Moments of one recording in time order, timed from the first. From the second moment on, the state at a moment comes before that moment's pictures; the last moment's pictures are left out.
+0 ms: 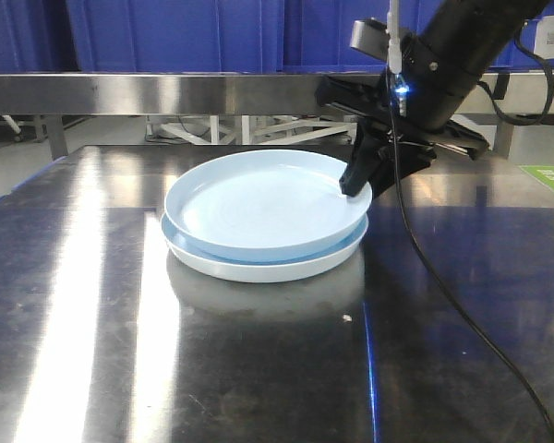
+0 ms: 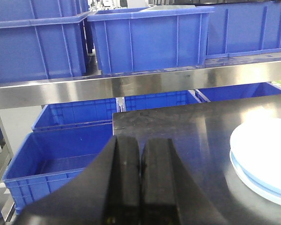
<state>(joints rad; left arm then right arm) -0.17 0.20 -0.27 -0.05 0.18 0.14 0.24 1.91 -1.43 0.48 0.75 -0.11</state>
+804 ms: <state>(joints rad) -0.17 0.20 -0.27 -0.05 0.18 0.14 0.30 1.95 -1.43 0.40 0.75 -0.07</state>
